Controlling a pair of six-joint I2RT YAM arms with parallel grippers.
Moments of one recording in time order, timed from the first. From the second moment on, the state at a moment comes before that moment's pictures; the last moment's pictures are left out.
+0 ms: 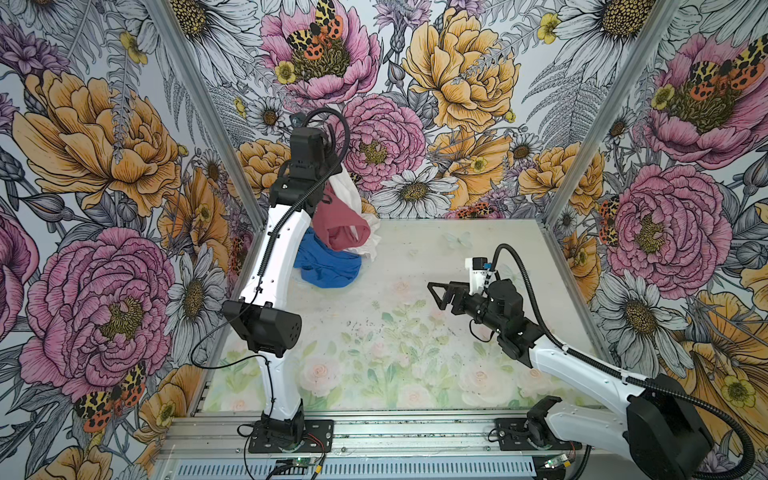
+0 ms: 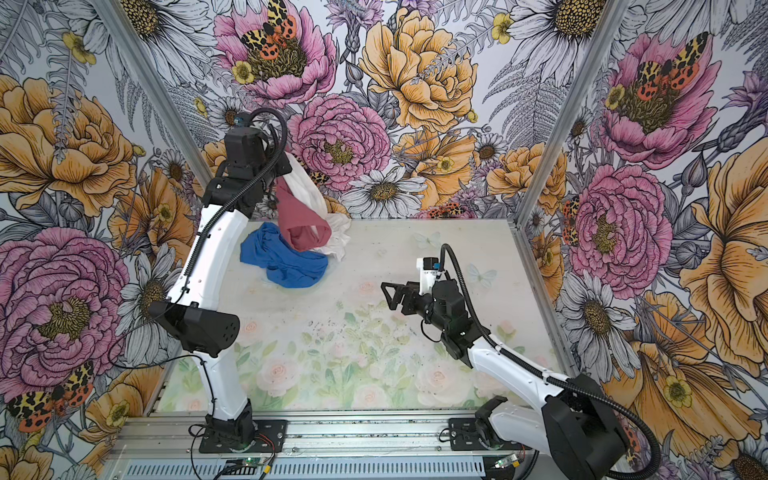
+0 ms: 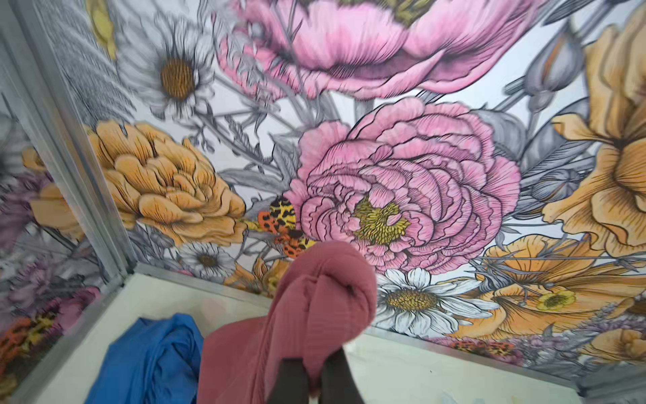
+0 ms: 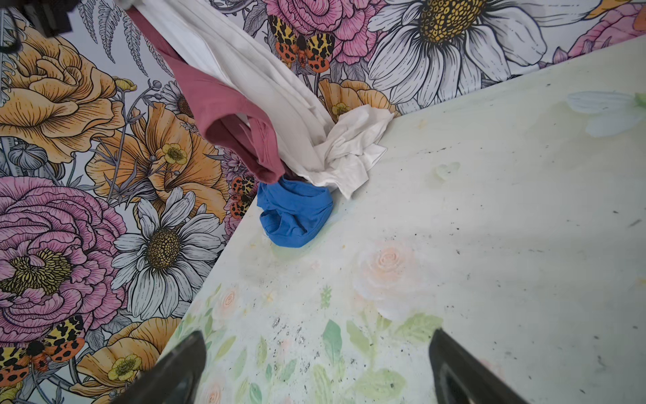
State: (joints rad) left arm -0.16 1.96 2.32 -0.65 -0.19 -0.40; right arm 0.54 1.15 0.56 0.32 -0.20 0.62
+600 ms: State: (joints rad) left arm -0.11 2.03 1.99 -0.67 0.00 -0.53; right arm 0.54 1.18 0.54 0.33 -0.20 0.62
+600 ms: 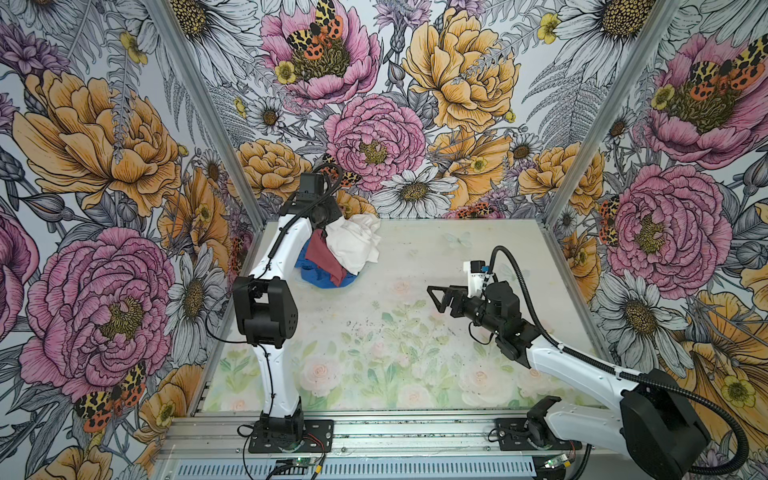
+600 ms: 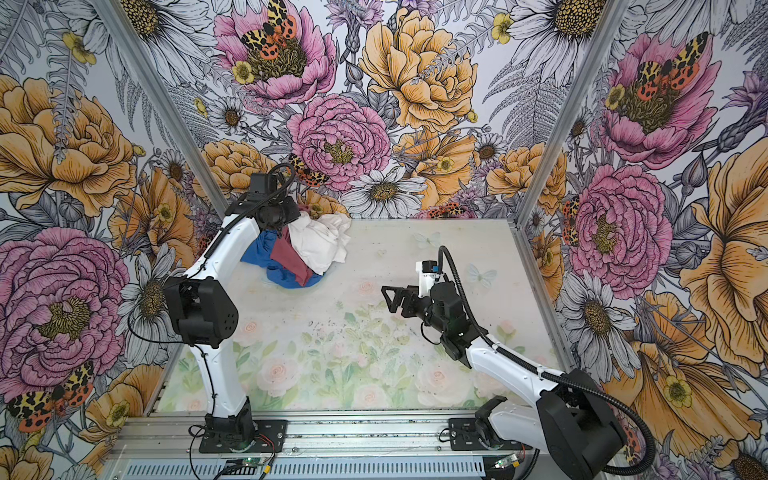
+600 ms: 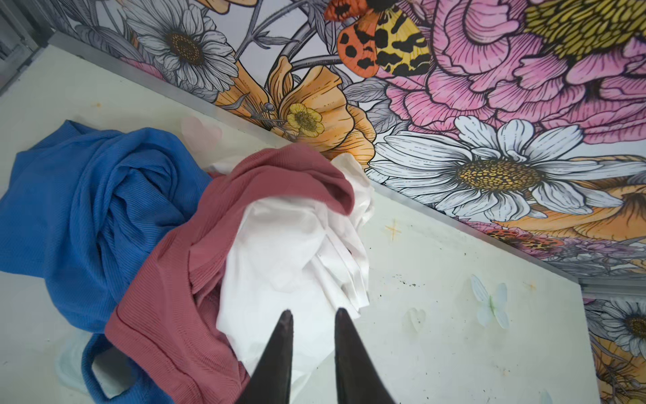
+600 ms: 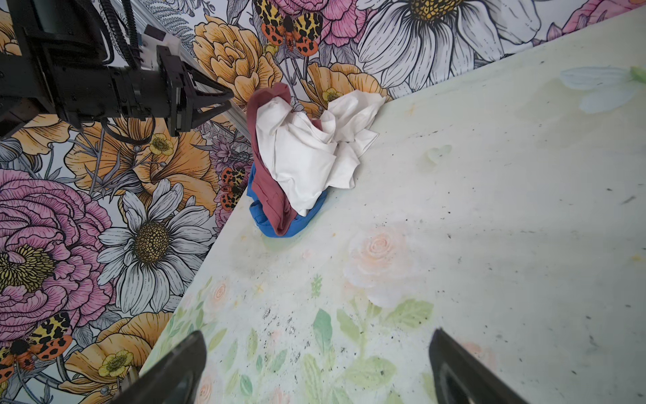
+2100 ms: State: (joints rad) left arm -0.25 1.93 1.99 -0.64 -0.25 -0.37; right arm 0.54 1.25 0.54 0.35 -0.21 0.62
